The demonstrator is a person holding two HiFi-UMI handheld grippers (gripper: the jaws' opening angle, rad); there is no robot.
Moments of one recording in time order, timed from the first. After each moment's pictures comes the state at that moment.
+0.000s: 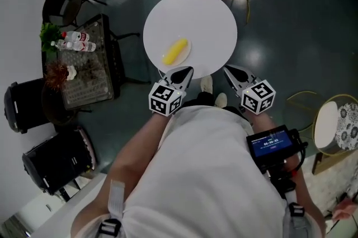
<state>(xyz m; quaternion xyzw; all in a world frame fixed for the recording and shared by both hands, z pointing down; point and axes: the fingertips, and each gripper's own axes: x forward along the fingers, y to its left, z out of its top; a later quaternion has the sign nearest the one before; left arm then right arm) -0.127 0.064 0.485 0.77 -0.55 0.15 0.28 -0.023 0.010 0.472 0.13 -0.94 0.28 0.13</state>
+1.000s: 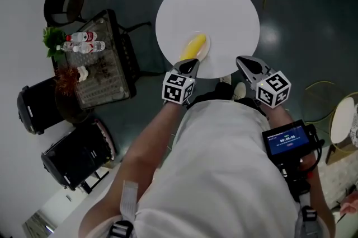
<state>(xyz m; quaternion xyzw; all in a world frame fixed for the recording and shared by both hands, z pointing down) -0.211 0.046 0.567 0.71 -0.54 0.26 0.36 -0.082 -0.023 0.507 0.12 -0.93 0.31 0.15</state>
